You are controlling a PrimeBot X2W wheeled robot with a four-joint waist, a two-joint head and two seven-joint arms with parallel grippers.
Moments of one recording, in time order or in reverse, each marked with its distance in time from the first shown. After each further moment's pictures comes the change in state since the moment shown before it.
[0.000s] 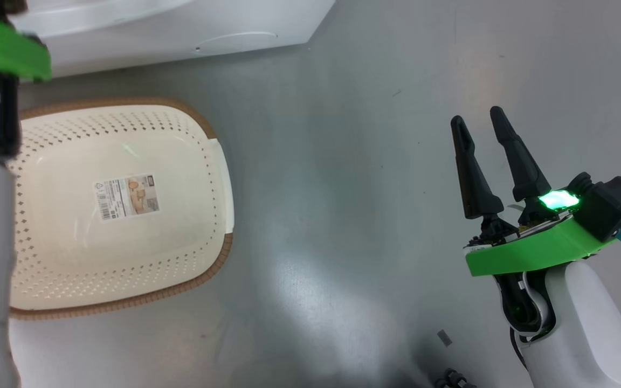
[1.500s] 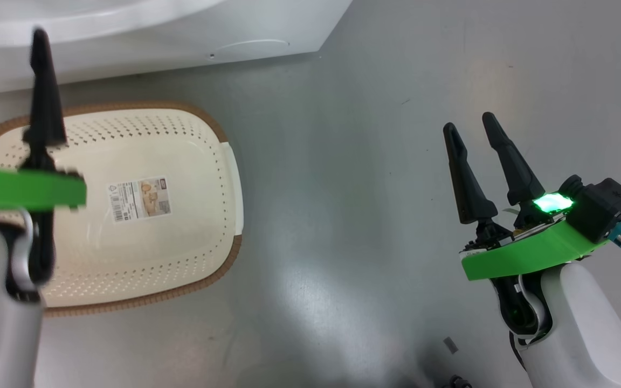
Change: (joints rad) left arm 0.533 0.063 0.025 -0.647 -0.052 0.158 0.120; right arm 0.000 -0.016 0.025 0.016 0.002 0.000 0.000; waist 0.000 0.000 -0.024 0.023
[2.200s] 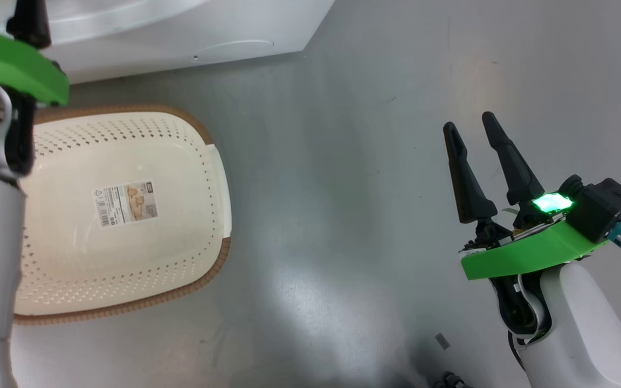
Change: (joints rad) left arm -0.438 -0.039 -0.073 0.531 -0.012 -0.088 0.066; right arm 0.000 0.007 -0.004 0.000 0.000 0.000 0.000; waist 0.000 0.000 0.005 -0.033
